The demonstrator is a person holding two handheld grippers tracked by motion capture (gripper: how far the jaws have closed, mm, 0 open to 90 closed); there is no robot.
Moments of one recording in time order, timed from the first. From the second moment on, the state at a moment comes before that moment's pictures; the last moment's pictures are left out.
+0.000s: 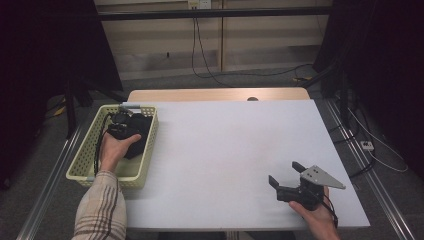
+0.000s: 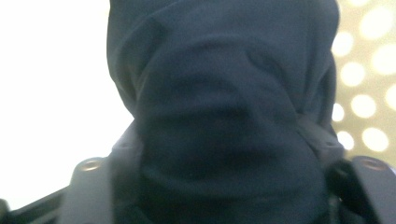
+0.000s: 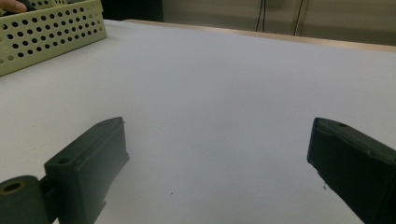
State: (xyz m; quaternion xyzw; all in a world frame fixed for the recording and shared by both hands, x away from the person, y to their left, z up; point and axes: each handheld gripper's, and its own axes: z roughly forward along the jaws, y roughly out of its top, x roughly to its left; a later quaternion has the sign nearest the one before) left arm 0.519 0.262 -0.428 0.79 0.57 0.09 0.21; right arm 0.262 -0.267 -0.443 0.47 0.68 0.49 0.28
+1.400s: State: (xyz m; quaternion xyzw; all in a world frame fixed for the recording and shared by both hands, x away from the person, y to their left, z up) left arm 0.489 0.272 -0.389 0.75 0.54 0.17 0.33; right arm 0.263 -0.269 -0.444 0.47 0.68 0.48 0.28
